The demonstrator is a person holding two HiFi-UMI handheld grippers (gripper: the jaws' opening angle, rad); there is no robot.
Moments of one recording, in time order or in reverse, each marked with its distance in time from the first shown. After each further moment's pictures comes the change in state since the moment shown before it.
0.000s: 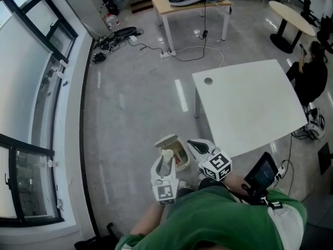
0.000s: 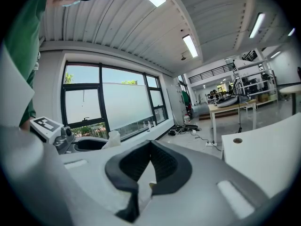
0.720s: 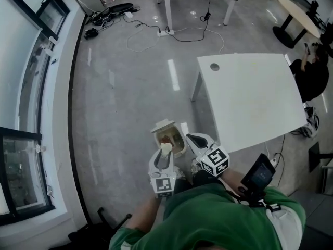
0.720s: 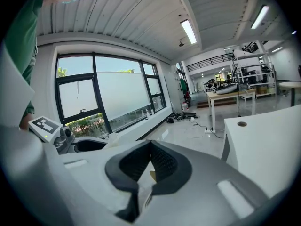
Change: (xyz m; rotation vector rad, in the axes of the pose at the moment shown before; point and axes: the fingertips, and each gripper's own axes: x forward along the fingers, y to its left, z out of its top) left arm 0.011 0.018 -0.074 -0.065 0.126 -0.036; right arm 0.041 0.001 -0.054 0.032 0.145 -0.022
